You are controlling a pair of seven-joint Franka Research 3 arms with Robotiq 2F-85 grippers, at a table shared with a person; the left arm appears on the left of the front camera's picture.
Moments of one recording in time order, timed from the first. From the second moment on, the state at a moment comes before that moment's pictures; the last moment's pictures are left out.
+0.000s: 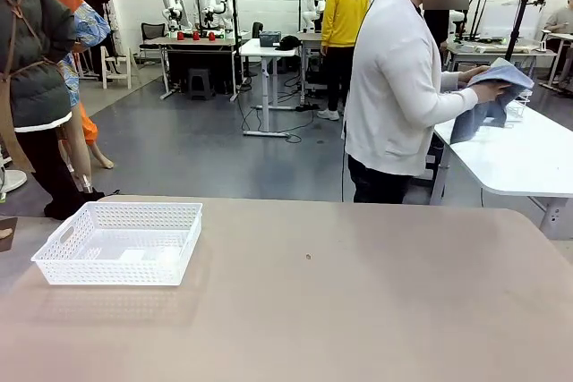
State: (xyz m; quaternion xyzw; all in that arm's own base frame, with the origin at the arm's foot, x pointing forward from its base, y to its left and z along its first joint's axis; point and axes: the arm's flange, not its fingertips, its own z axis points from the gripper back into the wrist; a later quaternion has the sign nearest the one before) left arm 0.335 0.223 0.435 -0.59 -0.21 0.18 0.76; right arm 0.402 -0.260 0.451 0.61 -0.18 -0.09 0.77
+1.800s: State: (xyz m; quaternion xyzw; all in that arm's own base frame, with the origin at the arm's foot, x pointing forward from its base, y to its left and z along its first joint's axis) left arm 0.335 0.223 0.435 -0.59 -0.21 0.18 0.76; right arm 0.402 -0.261 0.451 0.61 -0.18 -0.09 0.77
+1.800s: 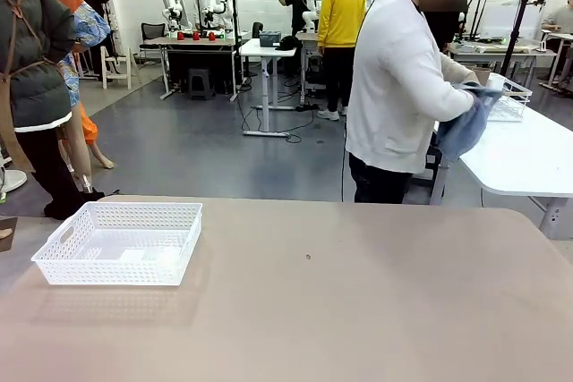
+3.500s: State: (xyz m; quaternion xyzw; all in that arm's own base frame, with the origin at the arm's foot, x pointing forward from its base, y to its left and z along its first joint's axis) left arm 0.335 0.223 0.435 -0.59 -0.21 0.18 0.76; right arm 0.402 -0.261 0.451 0.61 -0.18 -0.09 0.77
